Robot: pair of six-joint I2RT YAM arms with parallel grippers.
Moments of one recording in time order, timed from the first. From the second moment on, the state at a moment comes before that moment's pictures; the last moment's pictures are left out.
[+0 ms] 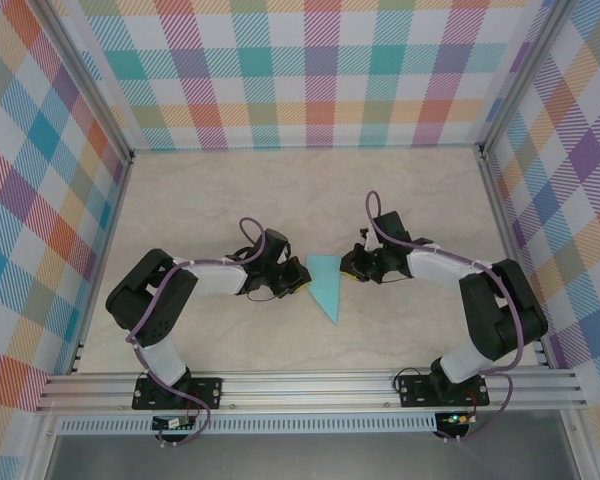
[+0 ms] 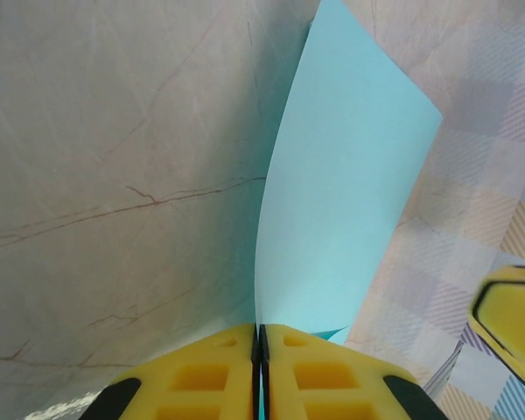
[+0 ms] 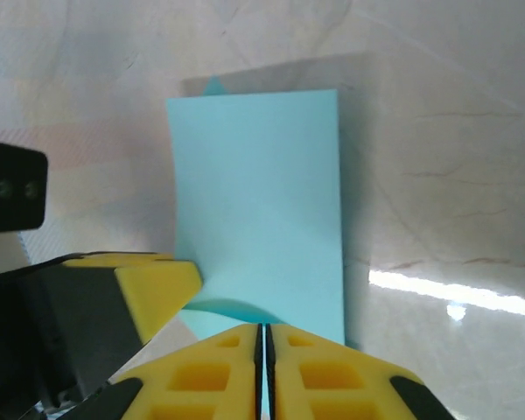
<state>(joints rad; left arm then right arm) -0.66 1.74 0.81 0.06 0.40 -1.12 0.43 1.55 0.79 -0.25 -0.57 0.77</state>
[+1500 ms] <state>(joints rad) -0.66 1.75 0.81 0.10 0.44 -1.10 0.50 1.69 0.75 -0.23 -0.60 0.72</state>
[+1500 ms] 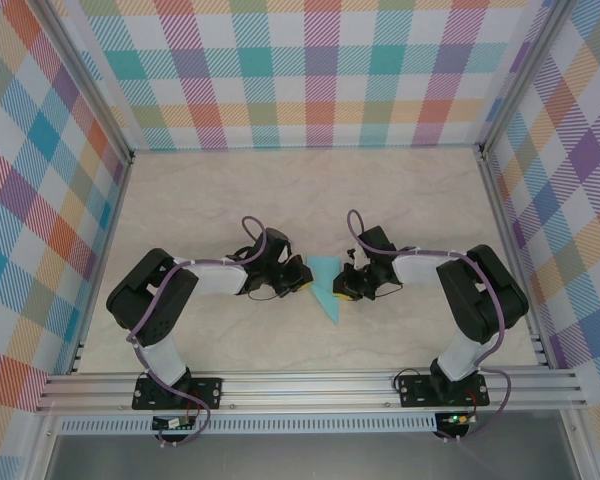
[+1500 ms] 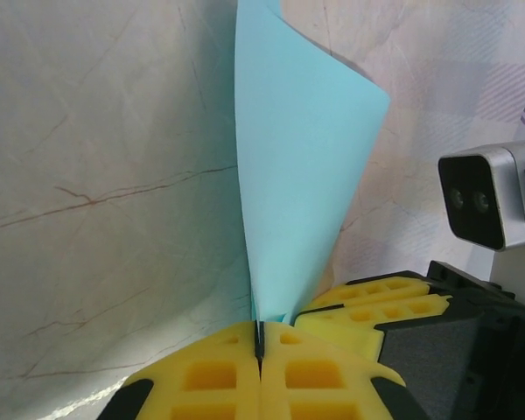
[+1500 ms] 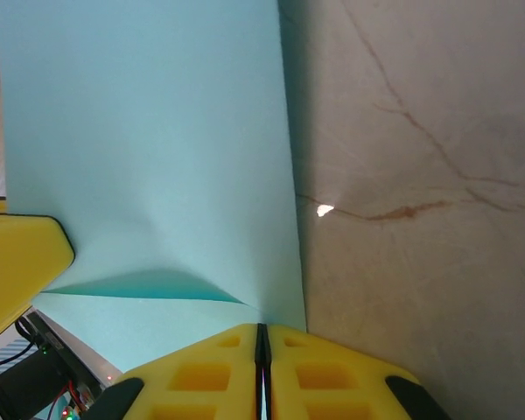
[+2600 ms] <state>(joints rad) -0.66 1.70 0.80 0.04 0.34 -1.10 1.10 1.52 0.73 -0.26 0.28 0.46</state>
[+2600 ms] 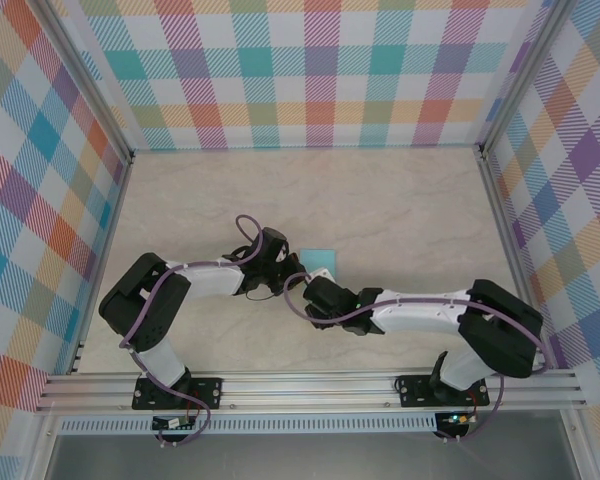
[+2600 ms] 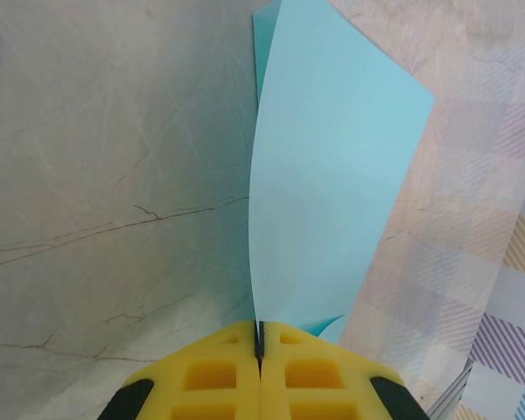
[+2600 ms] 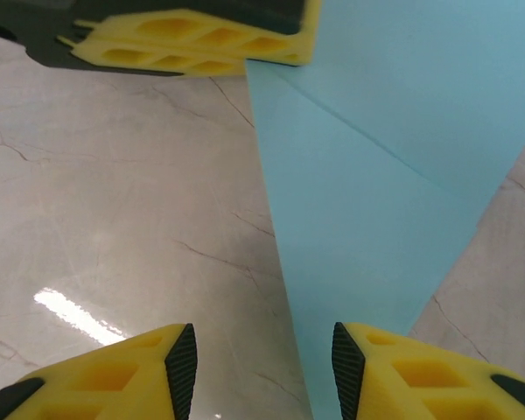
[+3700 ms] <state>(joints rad) -0.66 1.70 0.82 0.02 0.35 -1.10 1.15 1.65 0.78 -0.27 0.51 0.39</state>
